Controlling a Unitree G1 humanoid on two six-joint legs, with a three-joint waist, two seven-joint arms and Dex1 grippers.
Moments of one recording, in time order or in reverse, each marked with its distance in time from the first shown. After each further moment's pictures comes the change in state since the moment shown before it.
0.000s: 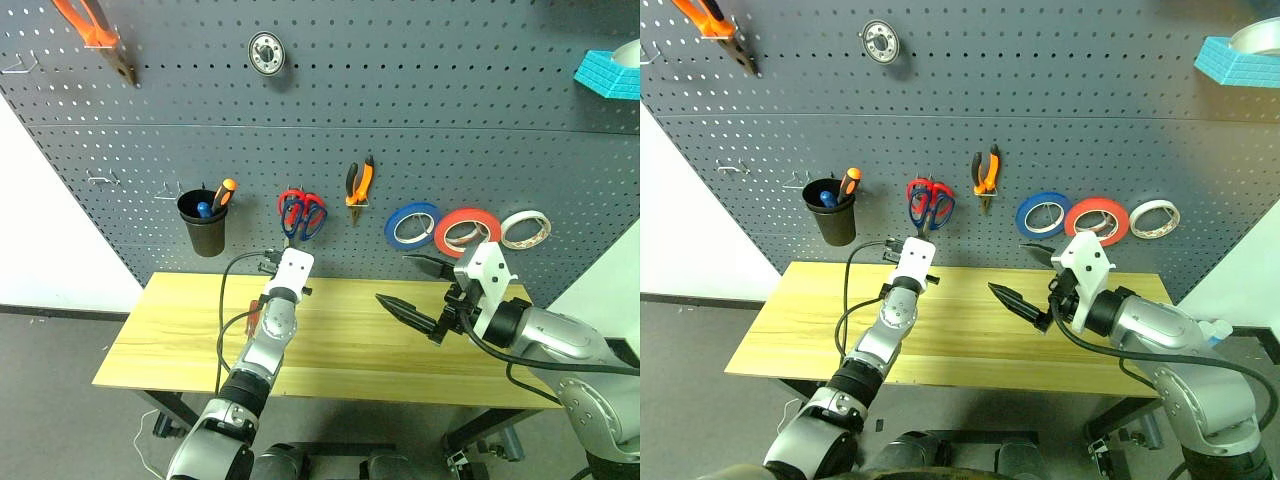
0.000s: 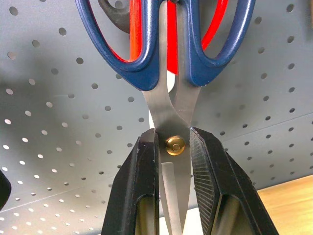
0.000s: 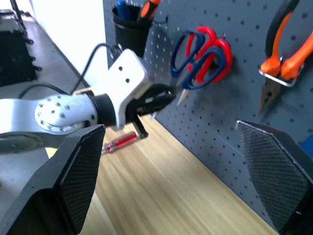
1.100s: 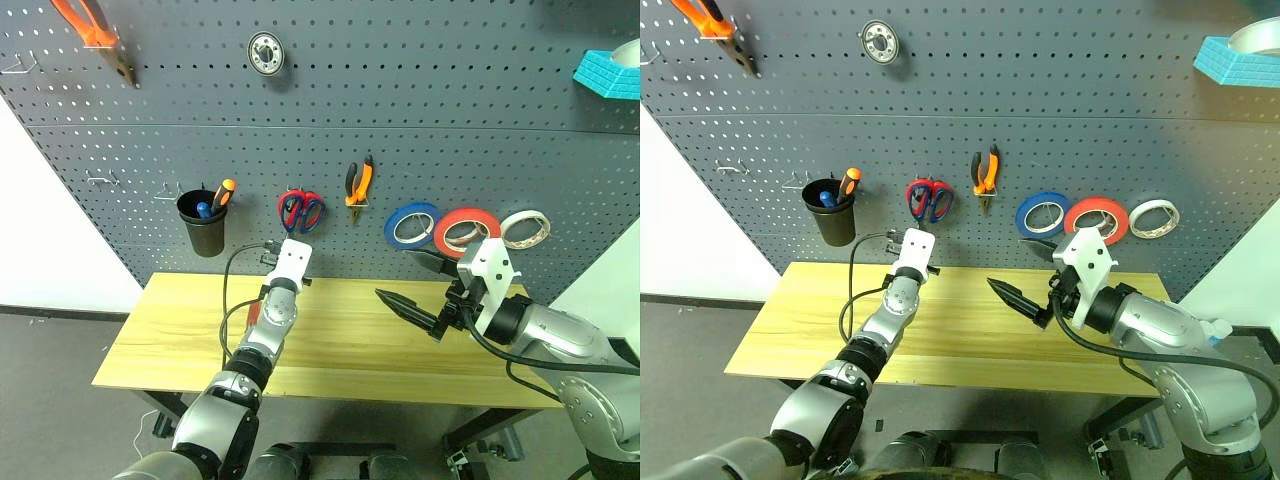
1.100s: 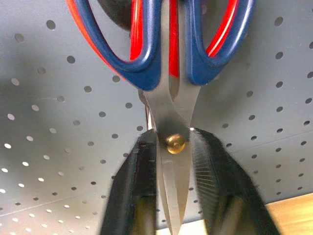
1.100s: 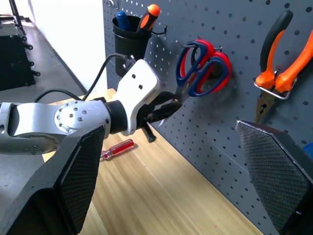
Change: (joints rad) left arm -0.116 0.014 0.034 0.256 -0.059 -0.128 0.007; right arm -0.008 -0.001 0.001 -0.004 -0.001 -0.014 -0.013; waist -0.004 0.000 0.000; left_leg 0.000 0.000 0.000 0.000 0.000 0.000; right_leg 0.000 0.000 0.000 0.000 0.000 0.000
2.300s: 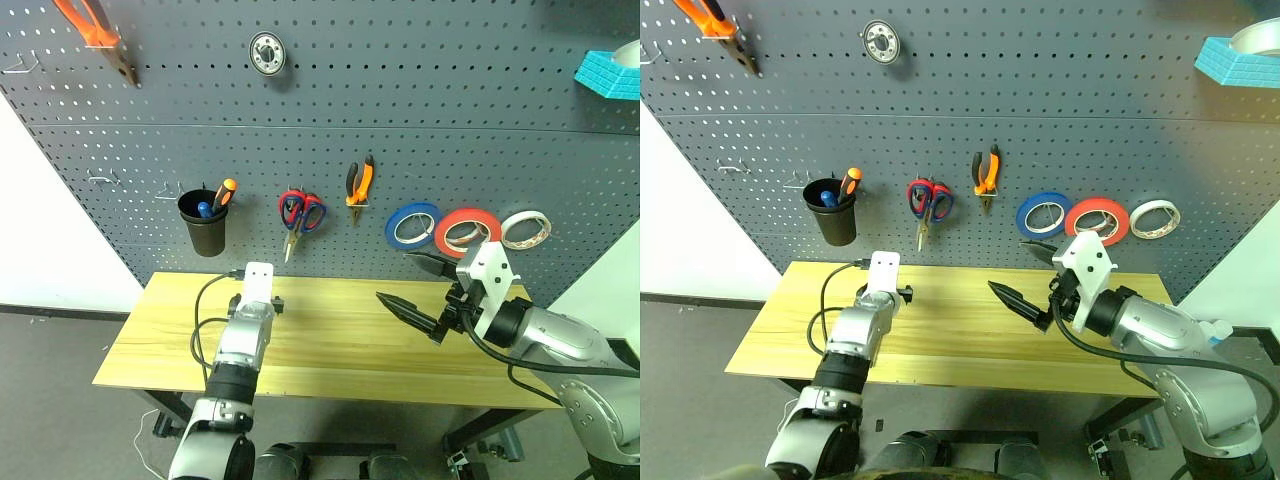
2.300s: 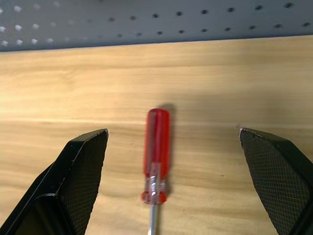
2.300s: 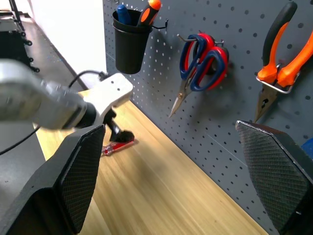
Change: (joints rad) left arm 0.077 -0.016 0.205 -0.564 -0.133 1.183 -0.084; right arm 0.020 -0.006 0.005 0.000 -0.015 -0.007 0.002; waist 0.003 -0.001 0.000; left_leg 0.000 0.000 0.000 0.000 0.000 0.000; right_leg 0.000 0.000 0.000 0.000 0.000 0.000
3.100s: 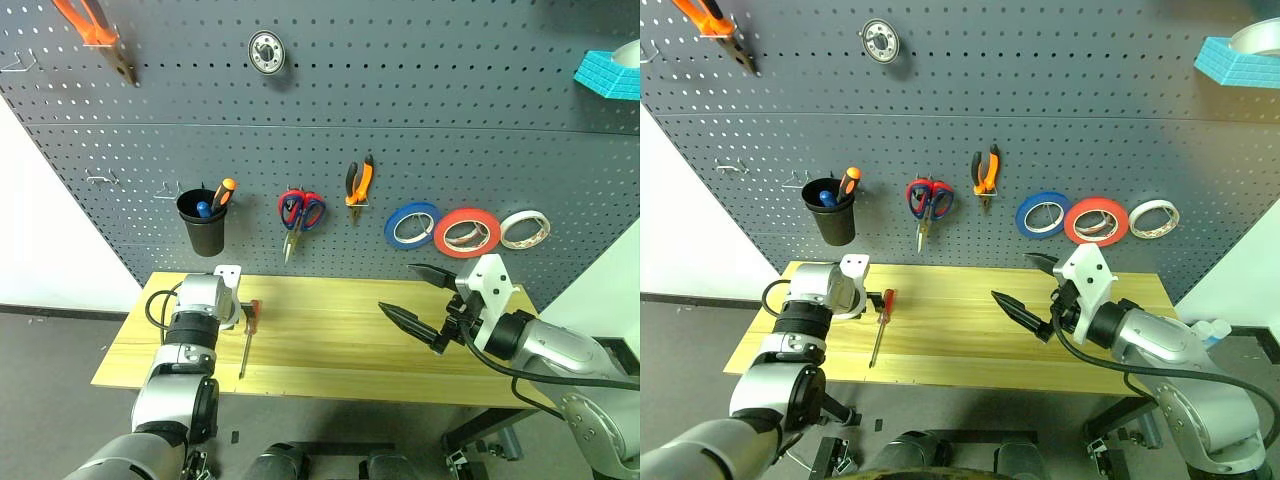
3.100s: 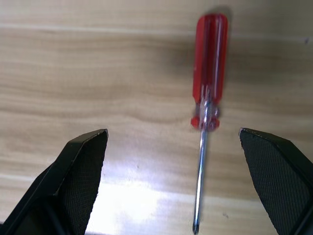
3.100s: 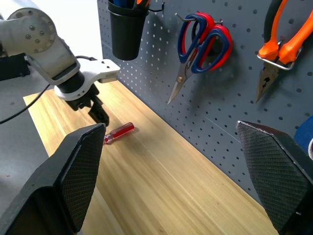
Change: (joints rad) left arm -0.235 0.232 0.052 0.352 -0.112 0.264 -0.210; right arm 0.070 0.001 0.000 -0.029 -0.004 0.001 -0.029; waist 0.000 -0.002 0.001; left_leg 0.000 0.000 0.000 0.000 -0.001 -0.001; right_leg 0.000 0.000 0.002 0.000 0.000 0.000
